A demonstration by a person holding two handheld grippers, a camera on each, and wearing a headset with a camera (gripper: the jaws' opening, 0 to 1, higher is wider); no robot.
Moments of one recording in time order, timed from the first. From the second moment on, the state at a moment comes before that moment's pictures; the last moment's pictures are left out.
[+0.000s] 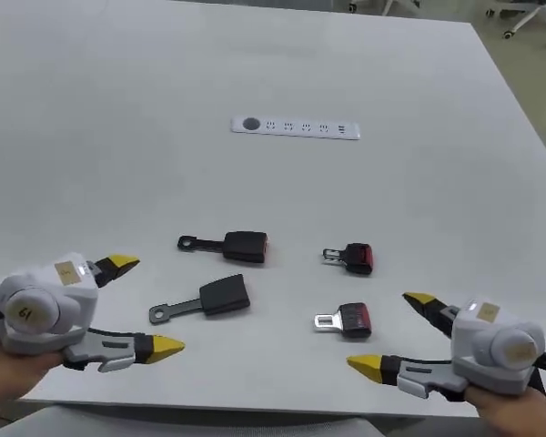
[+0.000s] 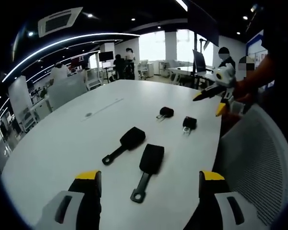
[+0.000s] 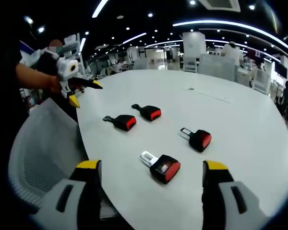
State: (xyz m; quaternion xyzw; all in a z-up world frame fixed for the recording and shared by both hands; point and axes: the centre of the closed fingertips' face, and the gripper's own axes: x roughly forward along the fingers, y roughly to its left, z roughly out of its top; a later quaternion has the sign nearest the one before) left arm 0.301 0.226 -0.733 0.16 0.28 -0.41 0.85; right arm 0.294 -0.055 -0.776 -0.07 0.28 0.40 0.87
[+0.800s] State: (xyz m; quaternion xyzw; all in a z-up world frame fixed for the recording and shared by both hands) left arm 0.327 0.262 -0.723 0.19 0.29 -0.41 0.84; right arm 0.304 -0.058 -0.772 -0.07 0.28 0.40 0.87
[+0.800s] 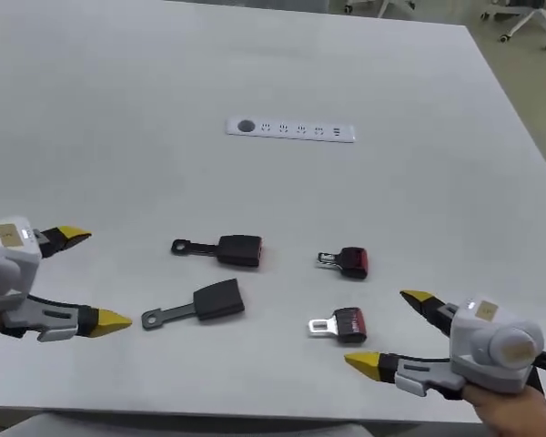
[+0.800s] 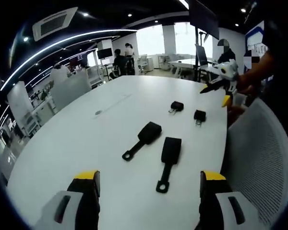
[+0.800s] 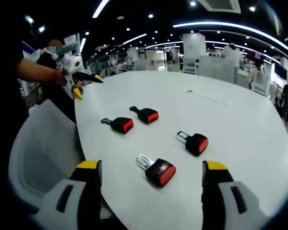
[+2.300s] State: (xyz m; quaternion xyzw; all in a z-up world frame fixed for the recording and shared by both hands) left arm 0.343 0.181 -0.791 0.14 0.31 -0.46 0.82; right arm 0.329 -0.053 -0.811 -0.14 0.32 0.47 0.81
